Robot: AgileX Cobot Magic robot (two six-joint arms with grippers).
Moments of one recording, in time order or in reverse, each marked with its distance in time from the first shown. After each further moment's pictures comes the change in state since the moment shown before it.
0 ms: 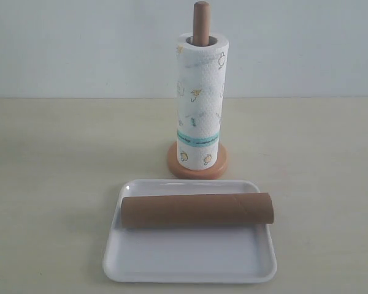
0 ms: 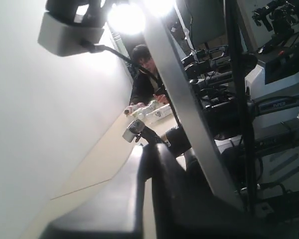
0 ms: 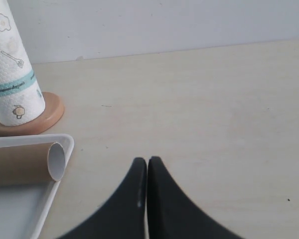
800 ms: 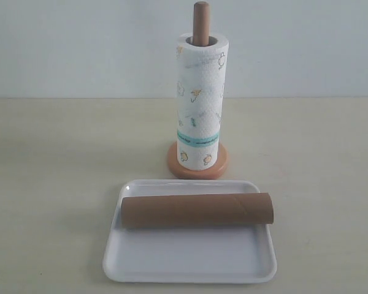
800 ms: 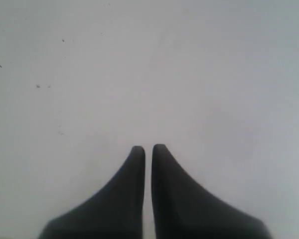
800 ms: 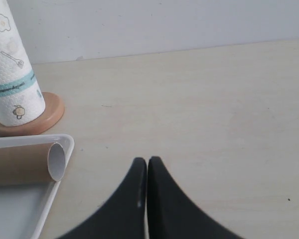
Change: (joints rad) left arm 0.000 -0.045 0.032 -1.769 1.321 1.235; right arm 0.000 0.000 0.000 0.000 0.000 0.004
